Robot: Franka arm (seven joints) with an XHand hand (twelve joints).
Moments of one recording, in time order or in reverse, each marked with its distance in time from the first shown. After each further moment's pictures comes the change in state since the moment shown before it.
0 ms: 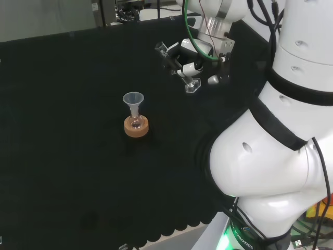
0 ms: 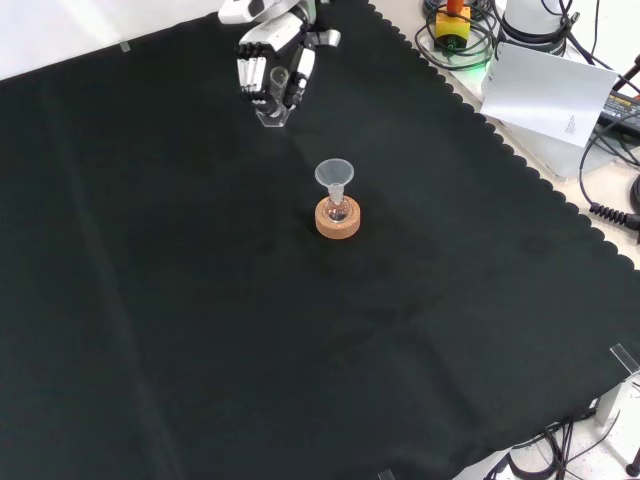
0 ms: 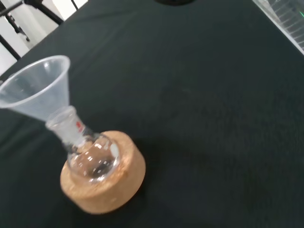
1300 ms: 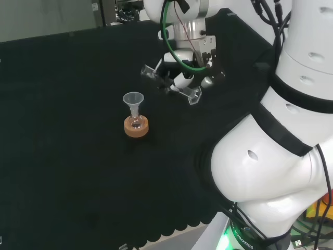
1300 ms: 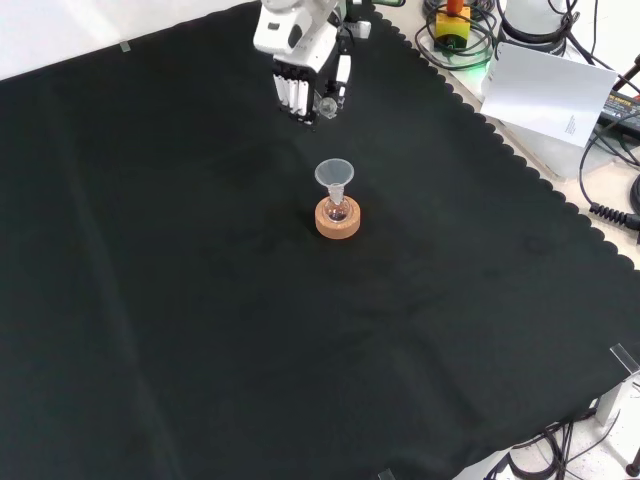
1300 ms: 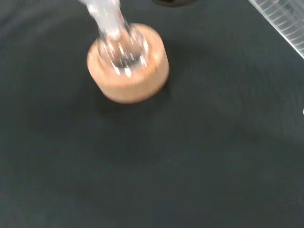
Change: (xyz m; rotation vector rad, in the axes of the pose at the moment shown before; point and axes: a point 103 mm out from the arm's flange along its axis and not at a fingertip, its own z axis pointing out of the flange) arm 0.052 -0.020 0.015 0.339 -0.181 0.024
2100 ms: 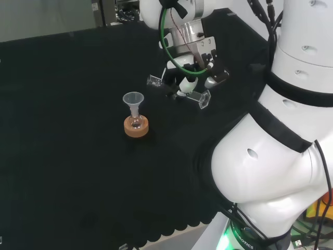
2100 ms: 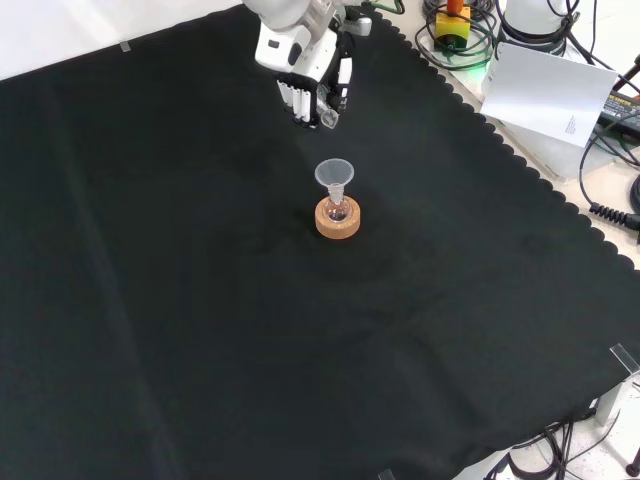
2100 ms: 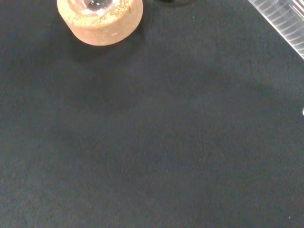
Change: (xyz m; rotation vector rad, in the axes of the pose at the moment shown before) arm -0.006 -0.010 0.007 0.148 -0.050 0.057
